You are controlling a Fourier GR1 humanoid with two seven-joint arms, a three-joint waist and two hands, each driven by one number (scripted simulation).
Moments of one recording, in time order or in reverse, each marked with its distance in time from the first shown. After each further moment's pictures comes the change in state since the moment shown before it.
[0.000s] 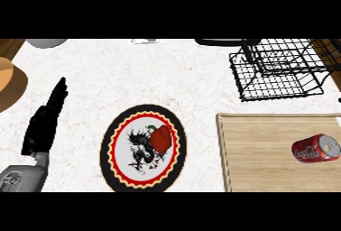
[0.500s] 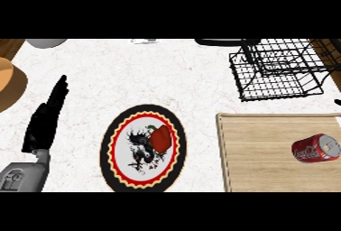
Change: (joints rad) left arm -0.018 -0.031 0.037 0.005 -0.040 -0.033 0.007; right arm 0.018 0.078 -0.017 -0.086 0.162 0.031 0.004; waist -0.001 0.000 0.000
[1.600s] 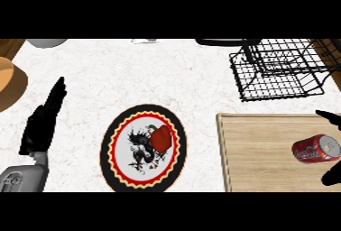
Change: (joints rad) left arm 0.019 -0.062 0.083 -0.025 -0.066 -0.079 -0.002; right arm -0.013 0.210 -0.032 0.132 0.255 0.094 -0.089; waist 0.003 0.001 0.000
